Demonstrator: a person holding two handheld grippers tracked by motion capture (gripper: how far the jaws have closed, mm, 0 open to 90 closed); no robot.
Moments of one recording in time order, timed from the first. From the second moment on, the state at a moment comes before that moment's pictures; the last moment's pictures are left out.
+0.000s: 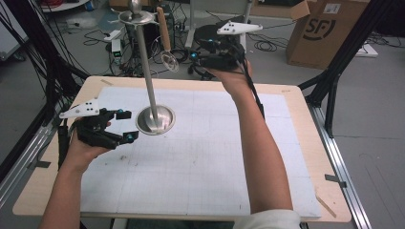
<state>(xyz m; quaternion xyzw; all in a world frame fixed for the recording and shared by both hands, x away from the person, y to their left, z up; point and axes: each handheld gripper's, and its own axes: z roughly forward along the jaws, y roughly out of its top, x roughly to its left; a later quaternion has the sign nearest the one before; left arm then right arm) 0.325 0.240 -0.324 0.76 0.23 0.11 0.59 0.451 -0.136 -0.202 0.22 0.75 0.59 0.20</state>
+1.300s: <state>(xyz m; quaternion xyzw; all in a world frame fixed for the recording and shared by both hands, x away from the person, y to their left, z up) 0.332 0.241 -0.342 0.76 0.26 0.12 0.58 0.348 -0.241 -0.295 0.22 0.74 0.61 0.19</state>
